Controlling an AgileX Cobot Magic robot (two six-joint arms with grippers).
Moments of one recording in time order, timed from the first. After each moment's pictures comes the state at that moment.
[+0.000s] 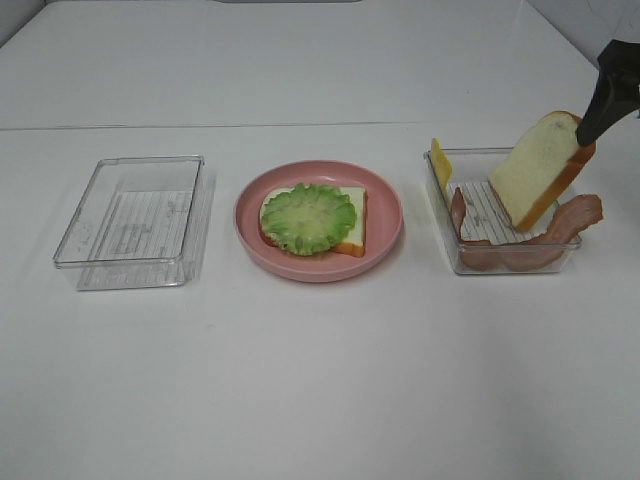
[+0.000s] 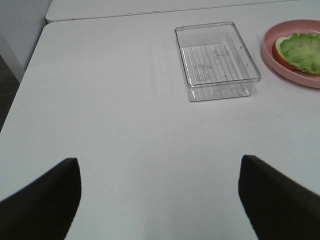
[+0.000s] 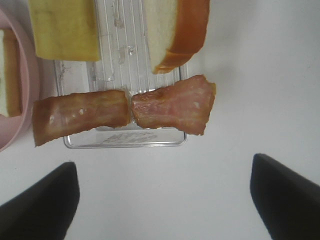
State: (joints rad) left arm 0.03 0.00 -0.52 -0.04 1.08 0.04; right arm -0.17 1.79 -1.40 0.26 1.05 -0.19
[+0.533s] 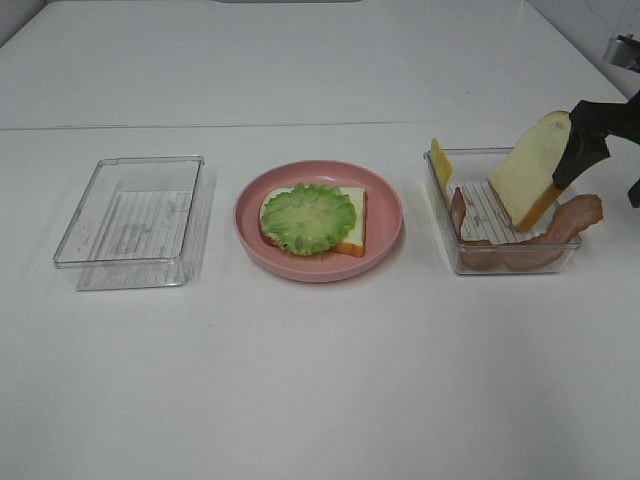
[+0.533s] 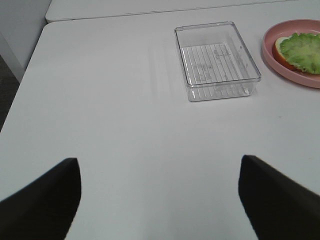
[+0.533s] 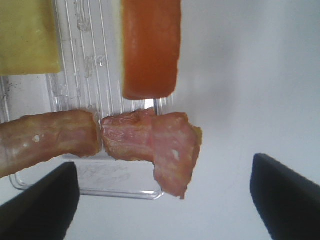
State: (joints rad) left arm 0.03 0.00 -0.52 -0.04 1.08 0.04; right arm -0.18 1.96 -1.40 0.28 0.94 -0.28
